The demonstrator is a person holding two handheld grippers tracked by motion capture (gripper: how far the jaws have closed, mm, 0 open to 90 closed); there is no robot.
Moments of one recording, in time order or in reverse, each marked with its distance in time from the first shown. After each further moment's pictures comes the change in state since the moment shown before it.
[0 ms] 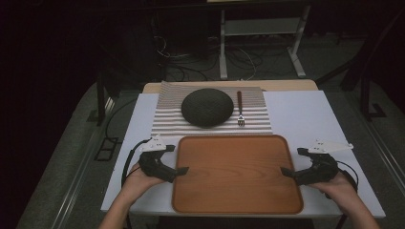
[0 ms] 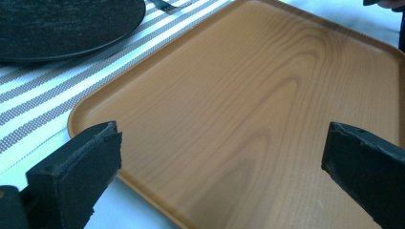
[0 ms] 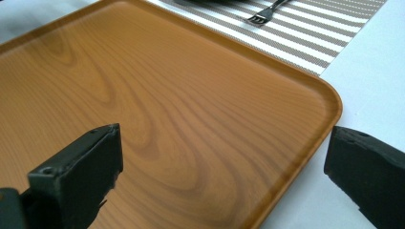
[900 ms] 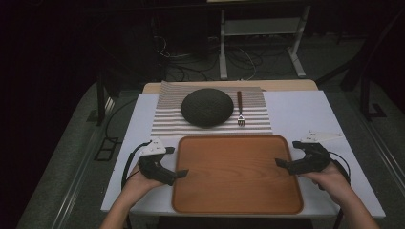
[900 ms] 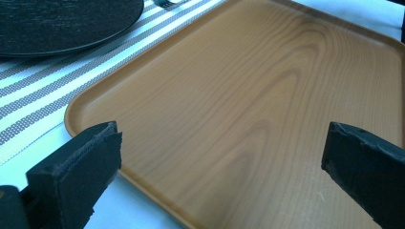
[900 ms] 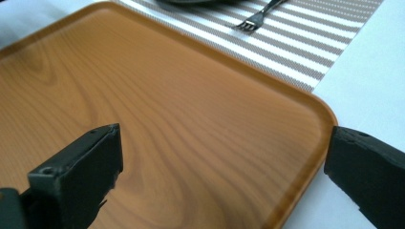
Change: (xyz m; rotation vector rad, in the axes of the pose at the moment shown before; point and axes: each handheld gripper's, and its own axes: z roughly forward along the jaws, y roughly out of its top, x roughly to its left) left arm -0.002 -0.007 0.000 0.001 0.006 0.002; right arm -0.008 0.021 0.019 0.026 -0.018 0.035
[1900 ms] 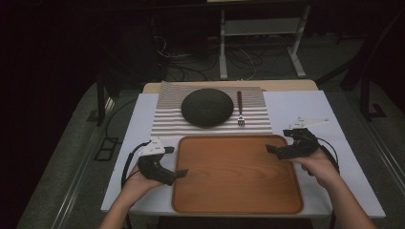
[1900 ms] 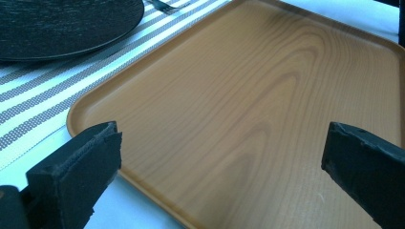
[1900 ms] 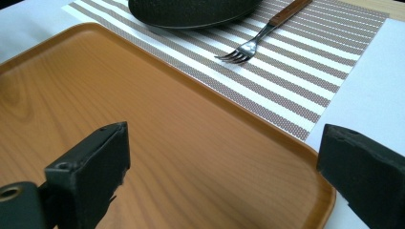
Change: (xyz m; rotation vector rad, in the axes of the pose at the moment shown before) left arm 0.001 0.000 -0.002 -0.011 -0.001 0.008; right arm -0.004 0.036 0.027 0.006 -0.025 -0.002
